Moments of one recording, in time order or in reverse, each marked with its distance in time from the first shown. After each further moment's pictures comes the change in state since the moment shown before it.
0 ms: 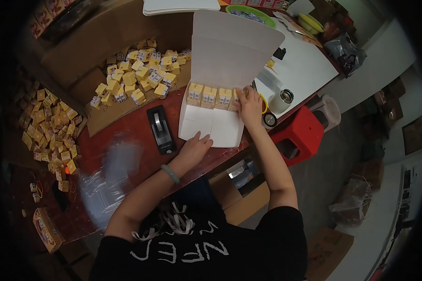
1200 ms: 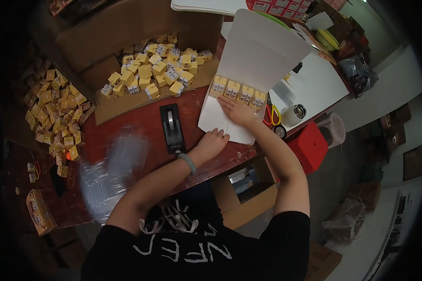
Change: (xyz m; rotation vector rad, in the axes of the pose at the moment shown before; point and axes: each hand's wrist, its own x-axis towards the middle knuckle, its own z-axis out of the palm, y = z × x) left_hand 0.041 -0.007 0.015 0.148 -0.113 -0.035; right_hand 0.040 -0.021 0.060 -0.067 -0.513 -0.773
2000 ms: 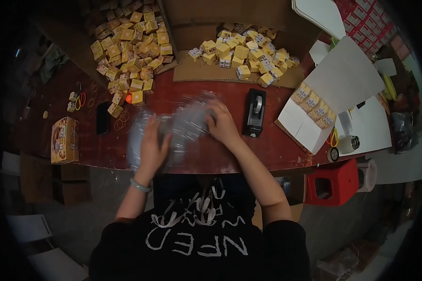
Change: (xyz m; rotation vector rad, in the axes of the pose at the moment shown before) left_hand -0.340 -0.056 -0.174 -0.032 0.445 -0.935; right_hand 0.155 -0.279 -0.104 1.200 0.479 0.148
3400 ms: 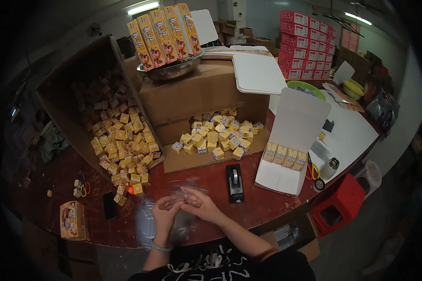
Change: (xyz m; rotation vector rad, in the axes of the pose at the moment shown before) left_hand 0.046 0.064 -0.004 -1.119 0.001 -0.309; right_hand -0.016 -0.075 -0.005 1.050 -0.108 0.127
